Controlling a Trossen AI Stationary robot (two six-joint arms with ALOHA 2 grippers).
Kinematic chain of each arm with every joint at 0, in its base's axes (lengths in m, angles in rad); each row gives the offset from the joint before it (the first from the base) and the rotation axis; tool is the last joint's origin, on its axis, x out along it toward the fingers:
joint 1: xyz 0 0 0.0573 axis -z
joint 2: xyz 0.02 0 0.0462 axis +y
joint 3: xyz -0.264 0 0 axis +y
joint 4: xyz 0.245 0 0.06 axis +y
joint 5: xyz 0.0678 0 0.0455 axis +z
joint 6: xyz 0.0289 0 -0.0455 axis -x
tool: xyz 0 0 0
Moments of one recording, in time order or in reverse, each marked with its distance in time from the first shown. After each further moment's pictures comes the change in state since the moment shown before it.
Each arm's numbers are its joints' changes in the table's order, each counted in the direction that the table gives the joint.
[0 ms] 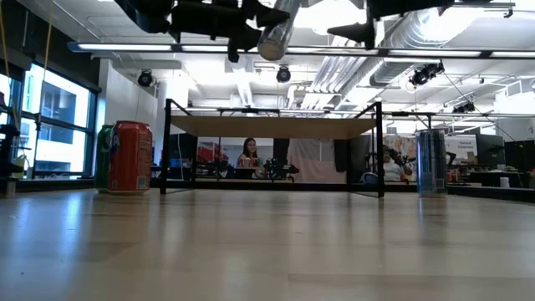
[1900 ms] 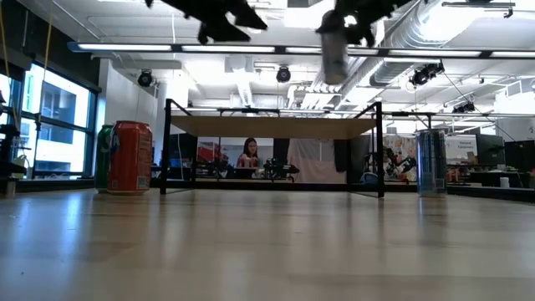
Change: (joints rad) left arm 0.081 -0.191 -0.048 0.478 0.331 -0.238; right arm 0.072 0.155 -0.296 0.437 -0.209 0.367
